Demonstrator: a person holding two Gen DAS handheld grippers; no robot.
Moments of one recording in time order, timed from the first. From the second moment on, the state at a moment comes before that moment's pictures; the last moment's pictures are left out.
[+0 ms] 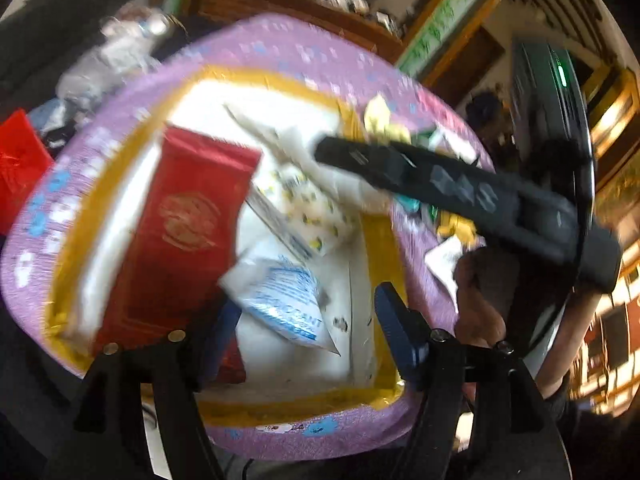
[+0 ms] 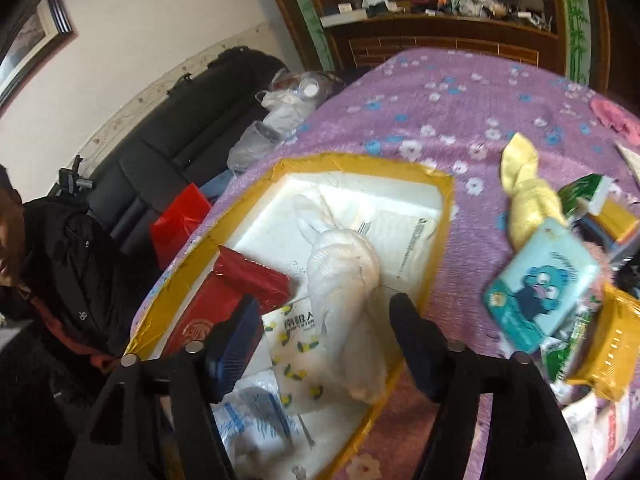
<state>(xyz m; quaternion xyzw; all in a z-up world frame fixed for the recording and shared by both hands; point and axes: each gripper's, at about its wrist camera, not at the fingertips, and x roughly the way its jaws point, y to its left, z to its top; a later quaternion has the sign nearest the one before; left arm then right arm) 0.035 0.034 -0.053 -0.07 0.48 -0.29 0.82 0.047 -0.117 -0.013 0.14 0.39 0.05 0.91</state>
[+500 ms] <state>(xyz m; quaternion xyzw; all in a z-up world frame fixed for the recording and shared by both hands) -0.019 -0.044 -0.017 -0.06 0.45 -0.35 0.82 -0.095 -0.241 -0.019 0.19 0.34 0.06 0.92</state>
